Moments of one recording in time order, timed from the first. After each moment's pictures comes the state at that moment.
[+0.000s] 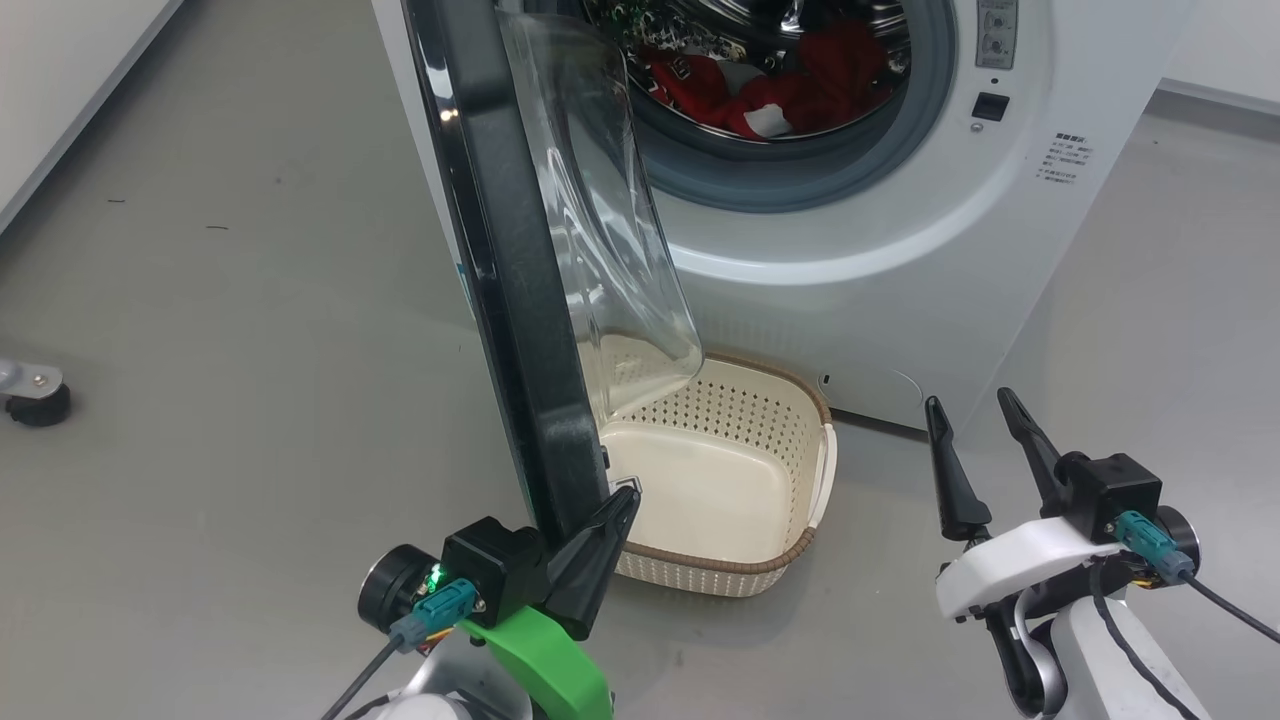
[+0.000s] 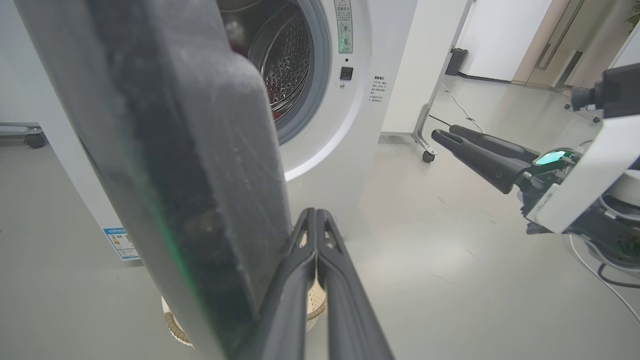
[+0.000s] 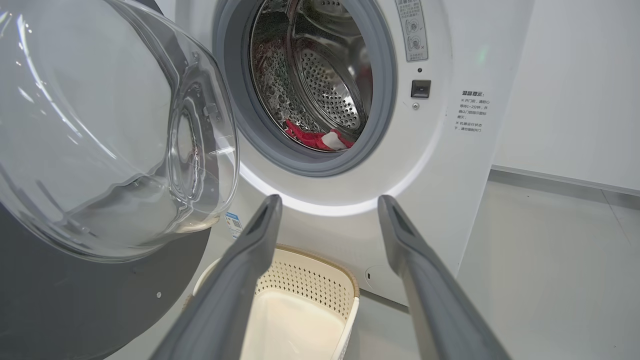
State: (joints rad) left arm -0.14 0.08 -0.59 0.00 -0.44 -0.01 0.06; right arm -0.16 -0.08 0.18 0.36 0.29 0.04 -0.26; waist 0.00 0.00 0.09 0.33
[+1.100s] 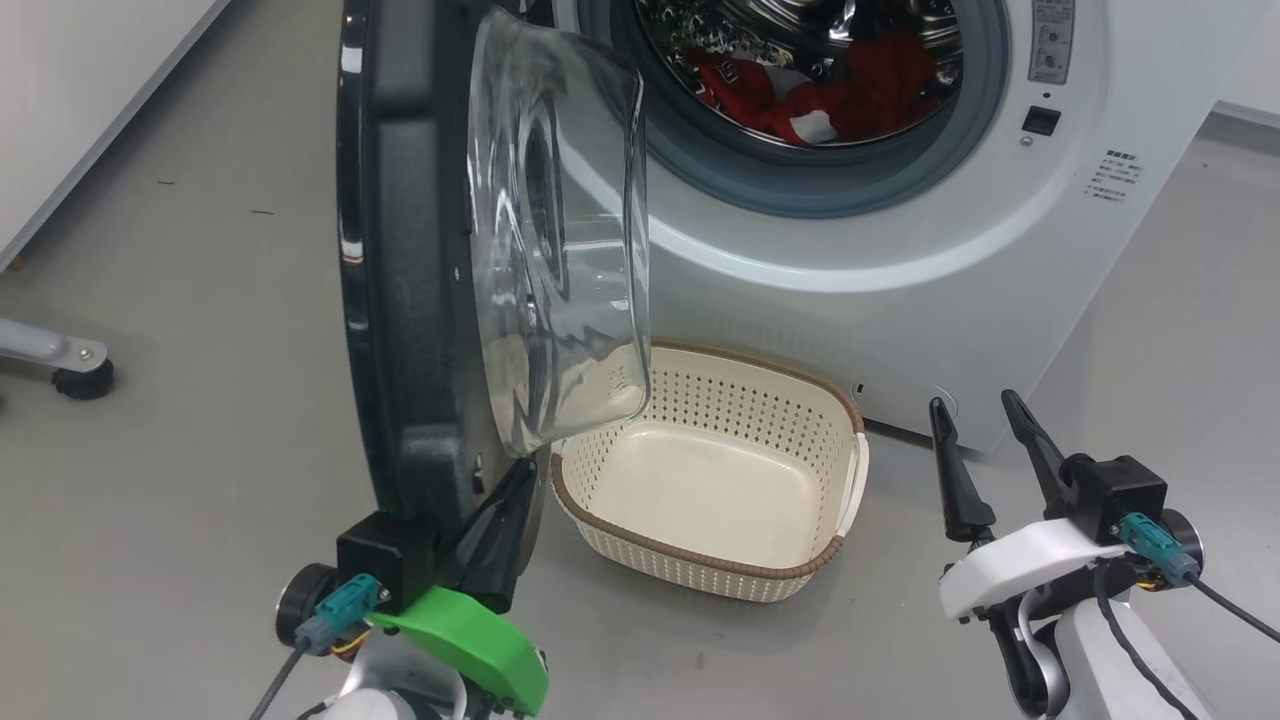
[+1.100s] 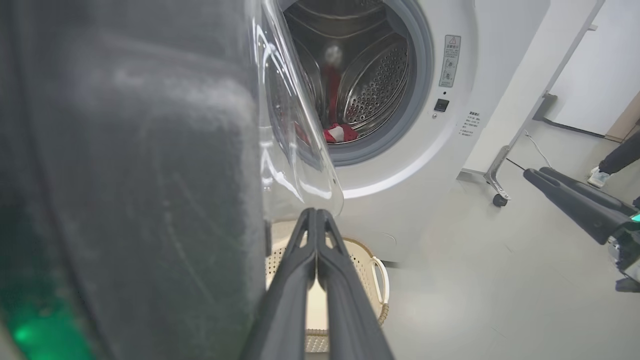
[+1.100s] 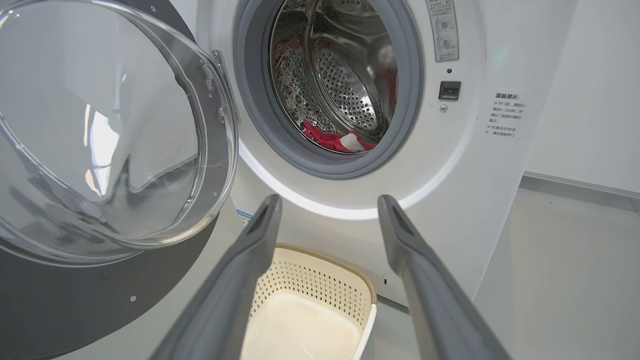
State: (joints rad) left arm -0.10 0.08 -0.47 0.02 -0.47 0.08 0.00; right arm -0.16 -0.06 0.15 0.36 0.27 0.06 -0.26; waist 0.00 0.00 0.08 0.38
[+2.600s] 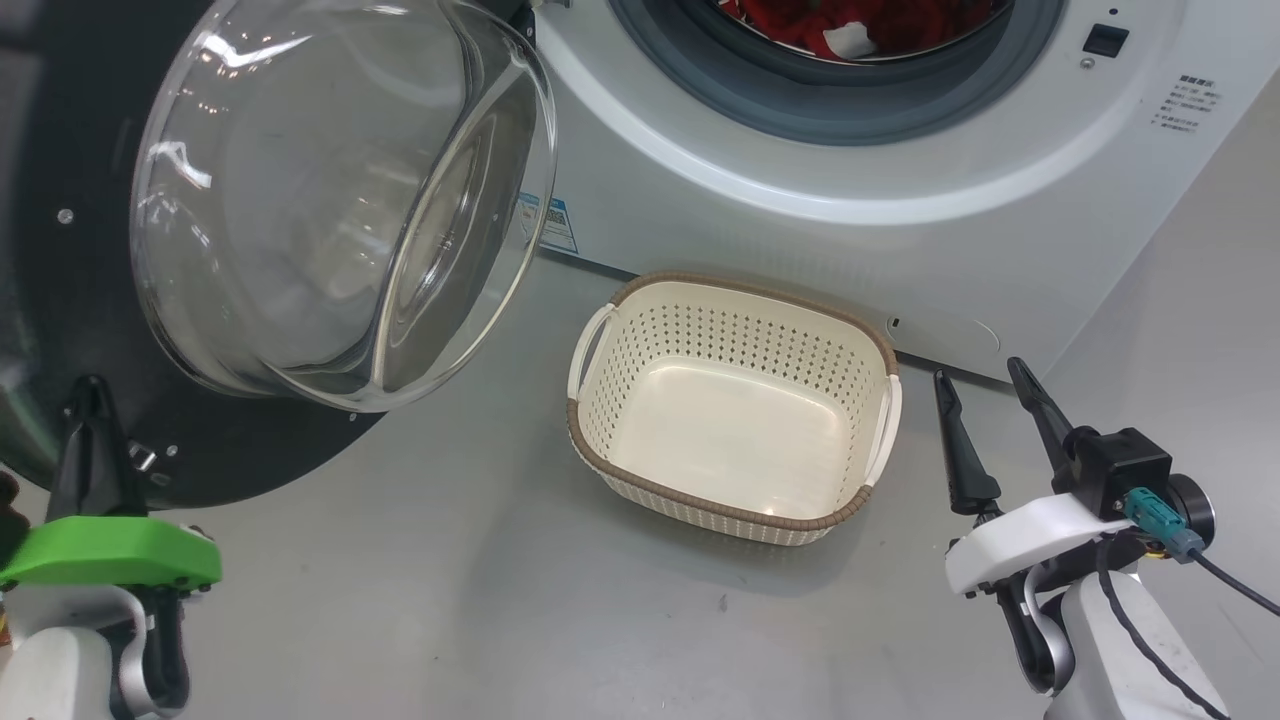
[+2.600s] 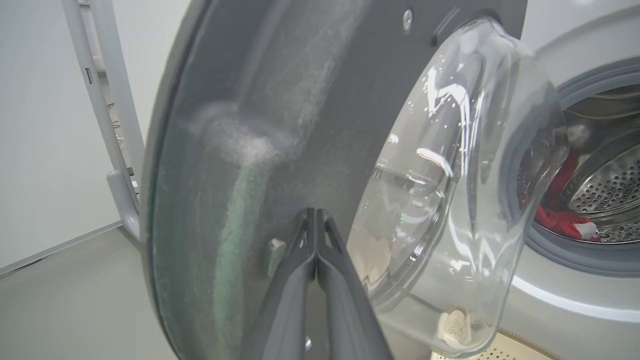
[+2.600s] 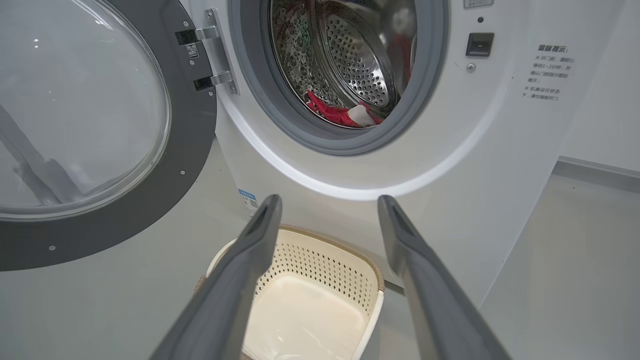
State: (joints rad) left arm -0.19 0.16 0.04 0.23 -0.54 0.11 -0.19; right arm -0.20 -0.06 0.12 0.36 0.21 0.08 -0.26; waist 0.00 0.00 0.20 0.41
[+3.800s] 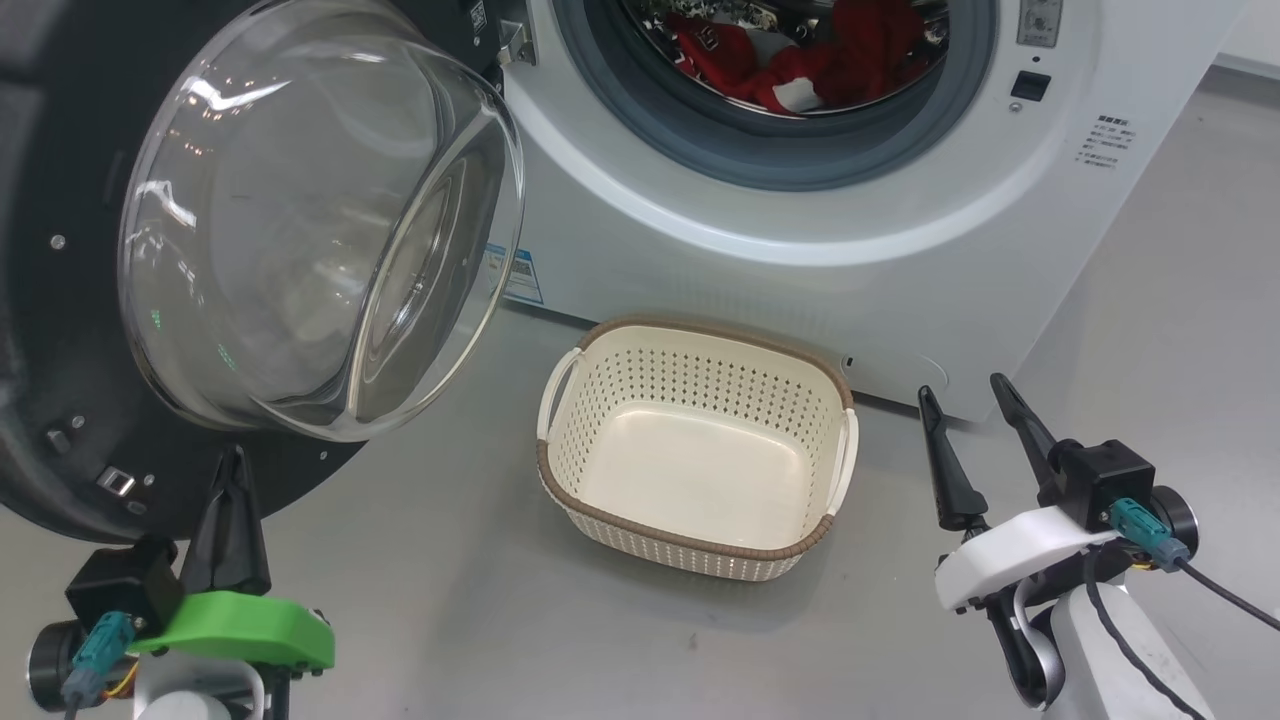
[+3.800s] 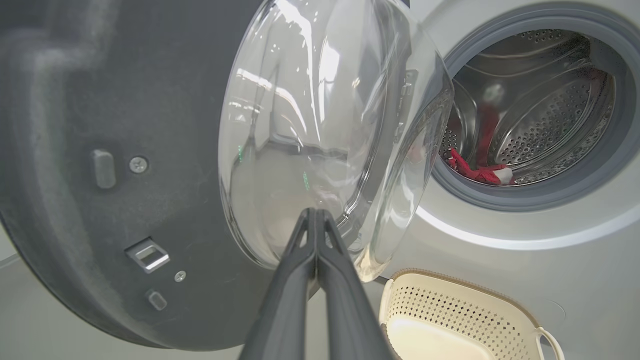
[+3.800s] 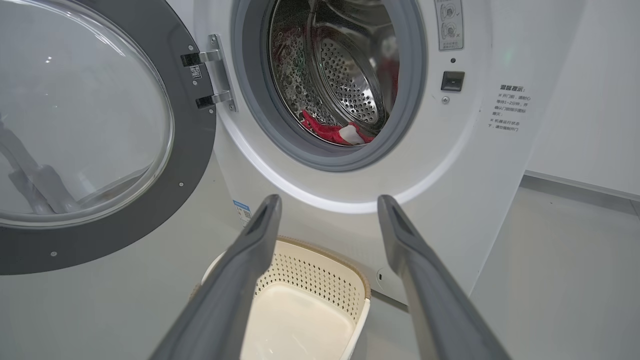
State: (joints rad) left arm -0.10 0.13 -0.10 0.21 -0.44 0.11 -0.23; right arm -0.20 -0.06 0.13 0.37 0.20 0.10 -0.26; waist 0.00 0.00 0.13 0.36
